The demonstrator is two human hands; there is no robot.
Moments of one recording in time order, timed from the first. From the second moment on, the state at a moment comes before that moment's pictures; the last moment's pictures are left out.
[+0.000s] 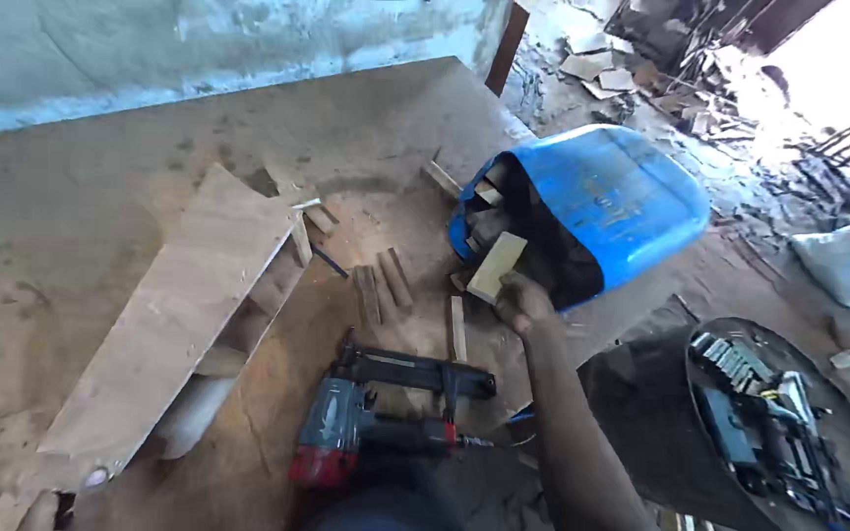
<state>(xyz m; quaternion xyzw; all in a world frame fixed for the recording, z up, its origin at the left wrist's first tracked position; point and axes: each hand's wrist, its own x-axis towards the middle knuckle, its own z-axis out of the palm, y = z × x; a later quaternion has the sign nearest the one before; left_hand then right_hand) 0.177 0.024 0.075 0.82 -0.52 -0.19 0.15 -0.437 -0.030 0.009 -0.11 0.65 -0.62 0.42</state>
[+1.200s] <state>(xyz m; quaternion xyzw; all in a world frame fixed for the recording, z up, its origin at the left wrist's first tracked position) 0.183 0.073 -0.011 0.74 -0.46 -0.23 0.43 0.019 -0.086 -0.070 -0.81 0.36 -0.17 0.42</state>
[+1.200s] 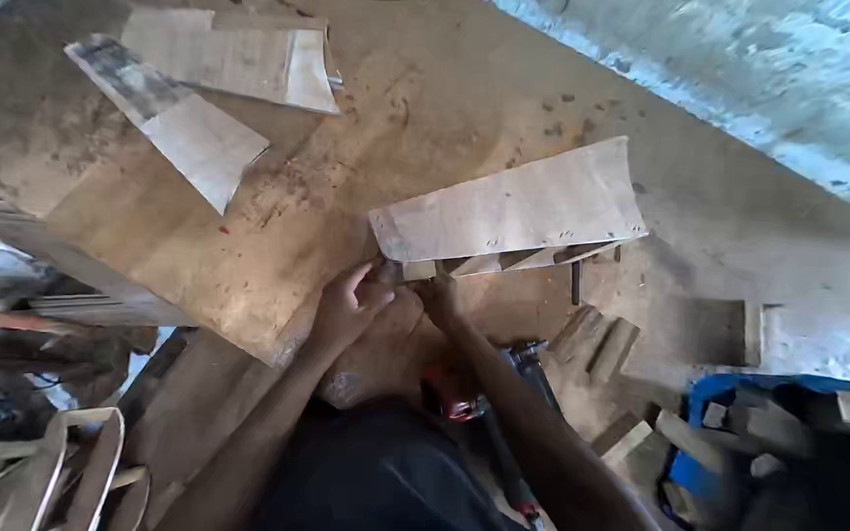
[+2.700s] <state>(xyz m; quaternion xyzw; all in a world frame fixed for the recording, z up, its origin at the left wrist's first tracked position) 0.176 0.043 -0.025 0.73 -0.39 -0.15 0.54 0.027 -0.110 -0.085 -0.91 0.30 0.01 0.28</state>
